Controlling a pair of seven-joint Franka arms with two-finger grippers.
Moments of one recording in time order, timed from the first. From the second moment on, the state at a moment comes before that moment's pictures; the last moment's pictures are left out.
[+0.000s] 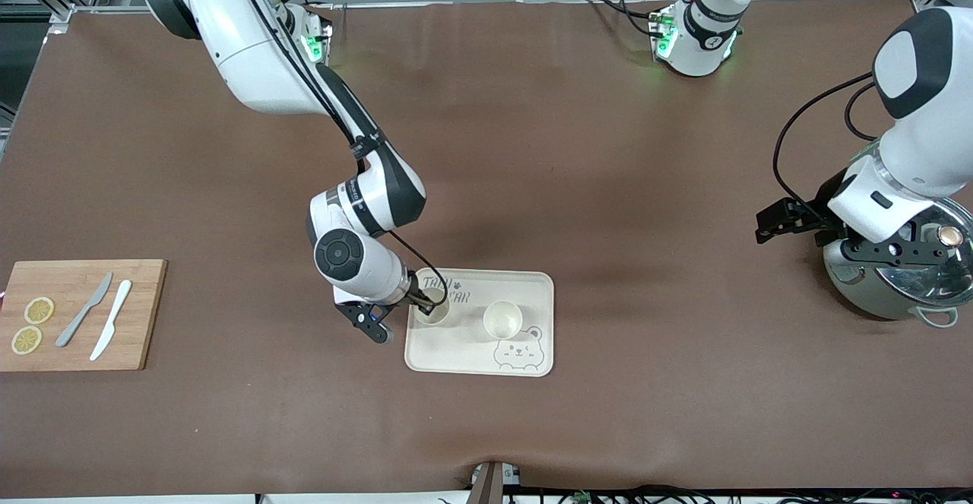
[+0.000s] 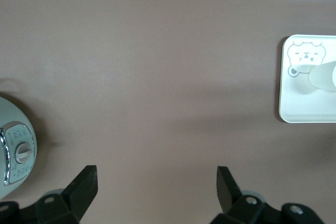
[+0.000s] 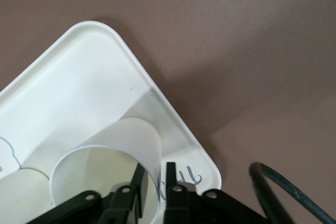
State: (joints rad) left arm 0.00 0.16 -0.12 -1.65 -0.06 1.88 -0.06; right arm 0.48 0.84 0.01 -1.30 0.18 2.19 1.05
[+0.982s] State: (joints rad) left arm 0.00 0.17 -0.12 -1.65 -0.06 1.88 -0.06; right arm 0.43 0.82 -0.01 -1.12 0.18 1.84 1.05
